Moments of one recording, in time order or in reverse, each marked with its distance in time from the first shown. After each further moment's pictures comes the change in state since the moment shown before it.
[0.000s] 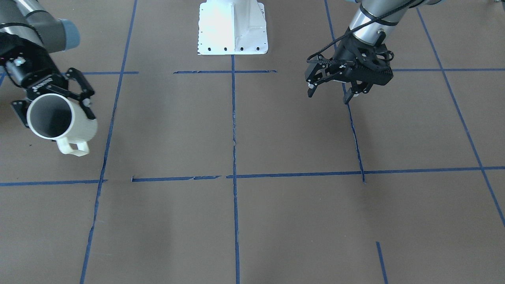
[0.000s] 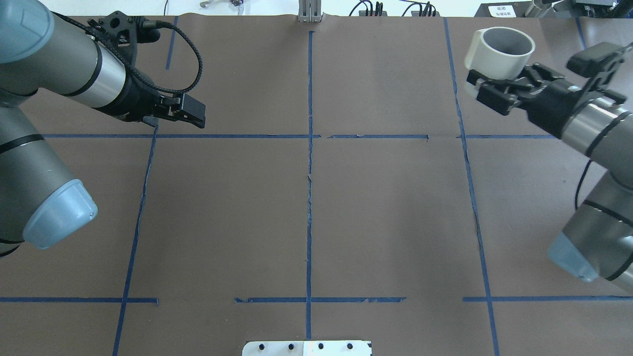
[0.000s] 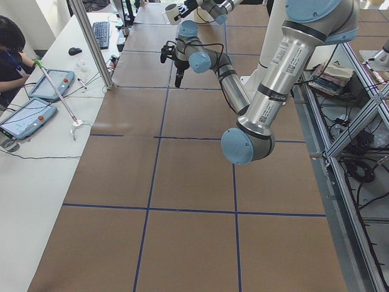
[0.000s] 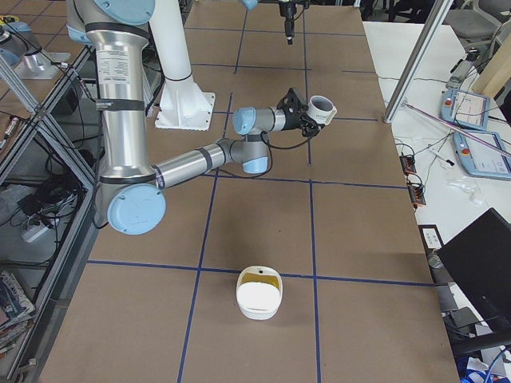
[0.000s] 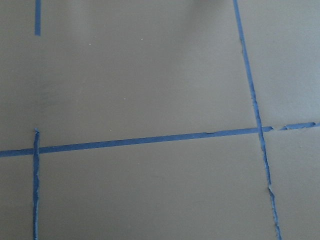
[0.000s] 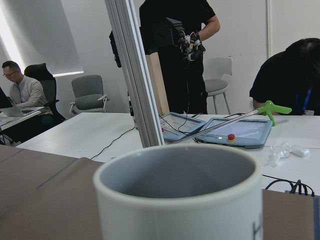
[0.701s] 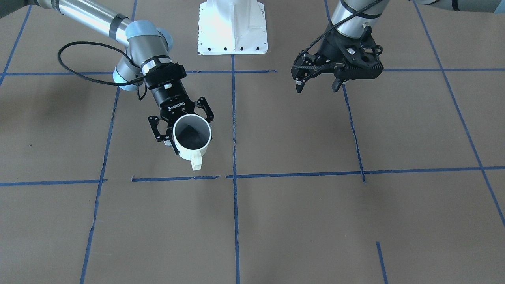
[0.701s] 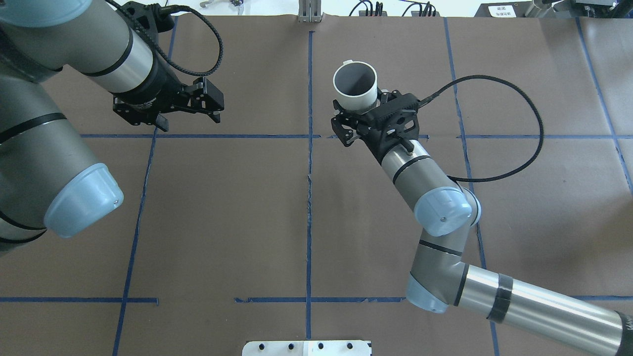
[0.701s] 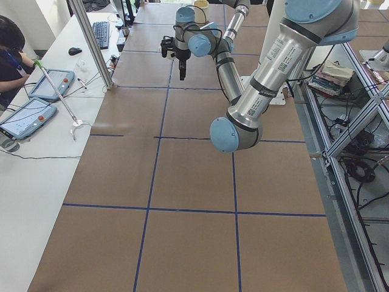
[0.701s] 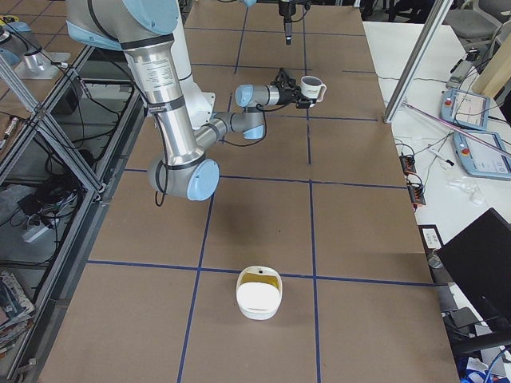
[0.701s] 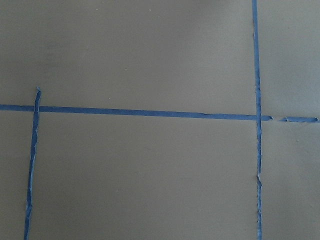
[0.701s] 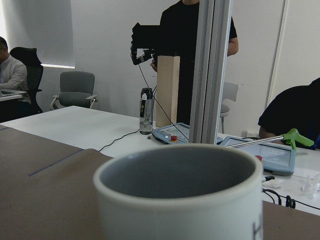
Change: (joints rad) left arm 0.003 -0.155 0.028 0.219 -0.022 -0.181; right arm -0.278 0.408 -0.353 -0.080 -0.446 -0.259
